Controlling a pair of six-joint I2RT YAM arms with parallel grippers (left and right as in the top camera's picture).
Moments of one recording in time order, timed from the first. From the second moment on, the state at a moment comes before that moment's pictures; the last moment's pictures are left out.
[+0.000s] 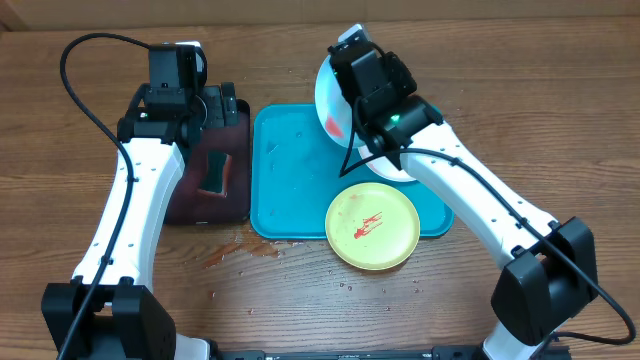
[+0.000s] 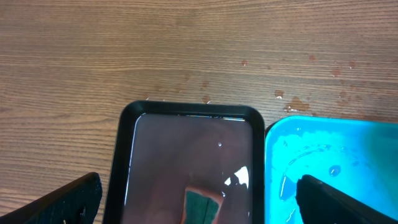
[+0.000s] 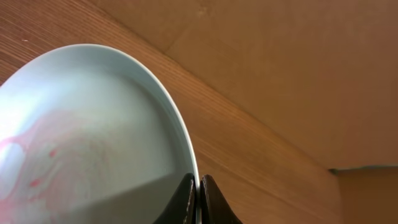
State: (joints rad) left arm -0.05 1.63 1.38 -0.60 -0.16 -0.10; right arm 0.58 1.84 1.60 -0.50 0.65 -0.26
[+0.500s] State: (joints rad) left arm -0.05 1.63 1.38 -0.57 -0.16 -0.10; right arm 0.68 1.84 1.60 -0.41 0.83 -0.47
